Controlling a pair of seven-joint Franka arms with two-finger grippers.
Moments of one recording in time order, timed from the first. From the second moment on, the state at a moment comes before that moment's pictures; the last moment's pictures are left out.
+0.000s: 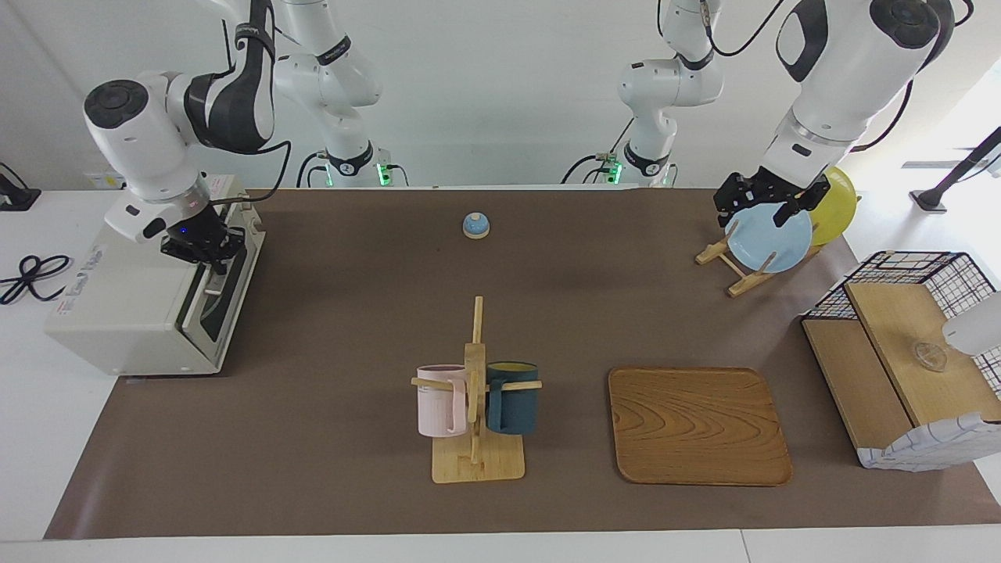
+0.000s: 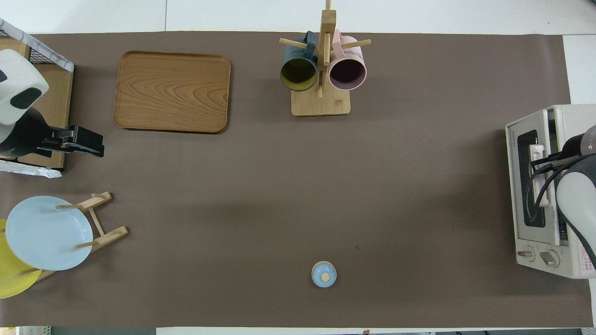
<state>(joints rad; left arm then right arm) -0.05 -0.01 -0.09 -1.64 -0.01 1.57 -0.06 -0.13 -0.06 -0.01 -2.05 -0.11 1.98 -0.33</state>
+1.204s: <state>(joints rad) -0.05 -0.01 -0.09 -1.64 -0.01 1.57 -0.06 0.01 0.09 0.02 -2.24 -0.07 2.35 -0.19</state>
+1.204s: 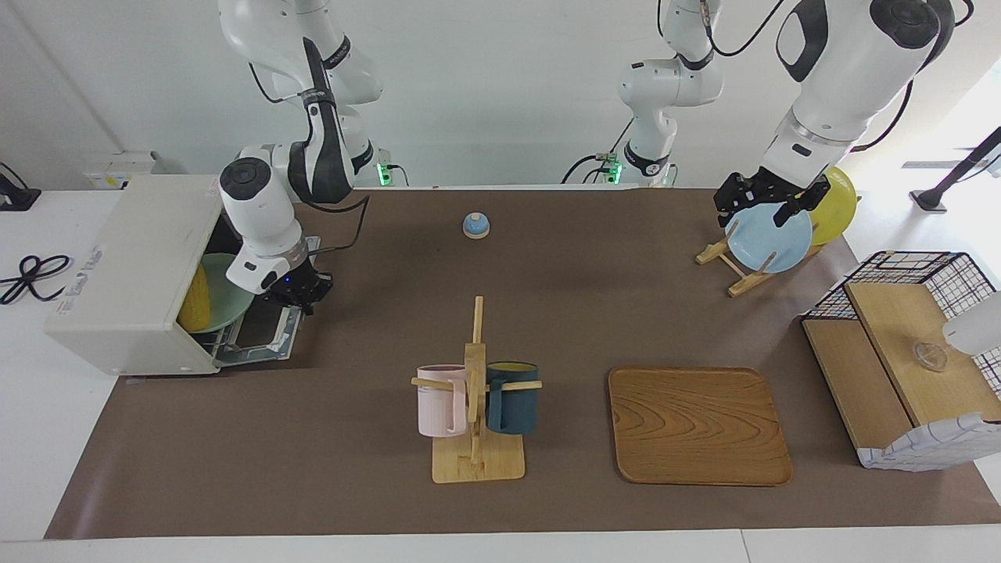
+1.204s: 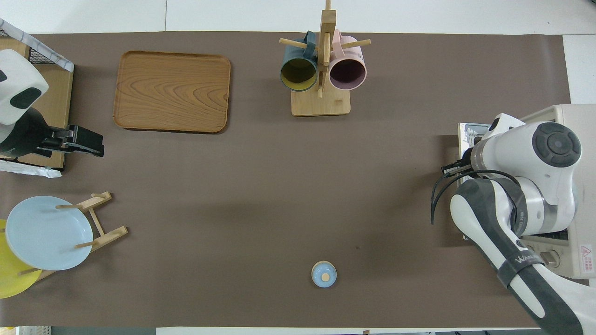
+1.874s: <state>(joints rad) -0.05 -0.01 -0.09 -1.64 -0.01 1.57 -0.06 0.01 0.16 0.00 -2.24 0.07 2.41 -0.19</state>
